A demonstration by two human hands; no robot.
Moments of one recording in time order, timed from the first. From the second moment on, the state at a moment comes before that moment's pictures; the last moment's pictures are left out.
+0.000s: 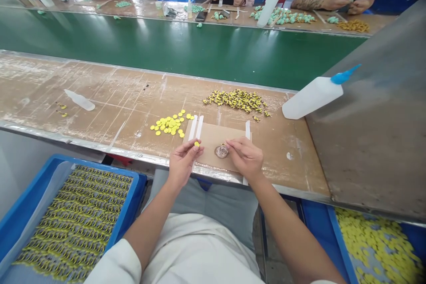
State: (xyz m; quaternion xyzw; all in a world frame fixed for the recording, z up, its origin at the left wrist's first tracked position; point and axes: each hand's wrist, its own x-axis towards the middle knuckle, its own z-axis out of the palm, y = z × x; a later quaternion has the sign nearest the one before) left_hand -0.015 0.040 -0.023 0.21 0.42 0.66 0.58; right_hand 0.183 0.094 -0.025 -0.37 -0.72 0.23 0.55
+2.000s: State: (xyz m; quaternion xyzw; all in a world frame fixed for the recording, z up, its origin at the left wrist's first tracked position) left_hand 0.011 -0.013 0.033 0.17 0.37 0.63 0.66; right_hand 0.139 0.013 0.054 -0.37 -0.60 0.34 0.63
